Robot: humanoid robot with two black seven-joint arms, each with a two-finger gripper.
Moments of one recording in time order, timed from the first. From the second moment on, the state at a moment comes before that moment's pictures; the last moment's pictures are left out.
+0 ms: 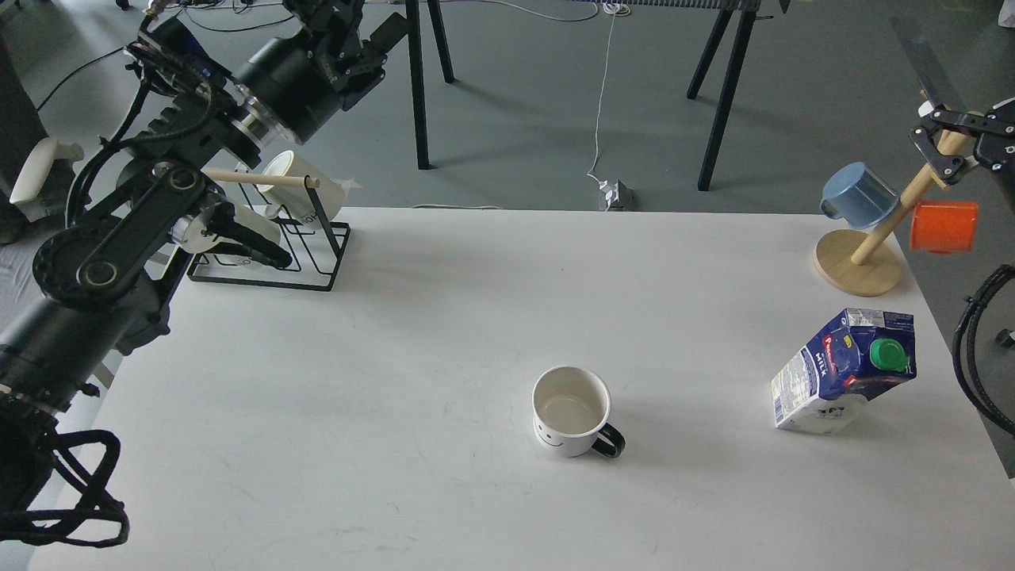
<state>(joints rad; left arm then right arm) -0.81 0.31 -1.00 -1.00 0.93 -0.31 -0.33 0.37 -0.81 1.07 1.18 0.31 0.49 0.24</state>
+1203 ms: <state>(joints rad) -0.80 0.43 -1.05 -0.70 0.13 -0.39 -0.32 -0.41 -0.82 1.33 1.18 0.42 0.49 0.16</state>
